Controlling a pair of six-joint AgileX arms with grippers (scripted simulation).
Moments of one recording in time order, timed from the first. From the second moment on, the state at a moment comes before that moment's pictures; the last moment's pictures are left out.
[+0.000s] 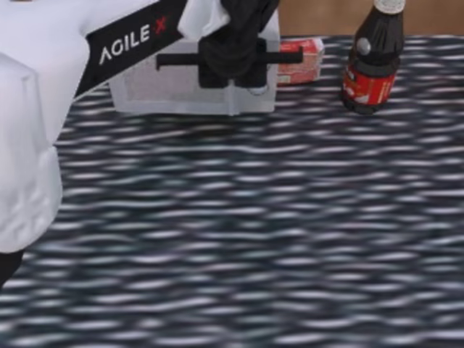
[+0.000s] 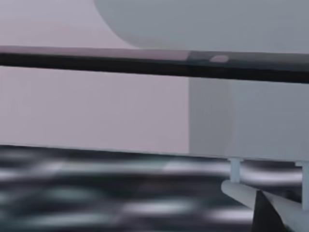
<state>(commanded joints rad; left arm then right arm) -0.62 2.26 2.05 -0.93 -0.29 -0.55 0.00 0.00 0.00 0.00 0.00 0.00</state>
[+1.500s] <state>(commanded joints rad) -0.62 2.23 2.02 -0.91 -0.30 -0.56 0.00 0.00 0.00 0.00 0.00 0.00</state>
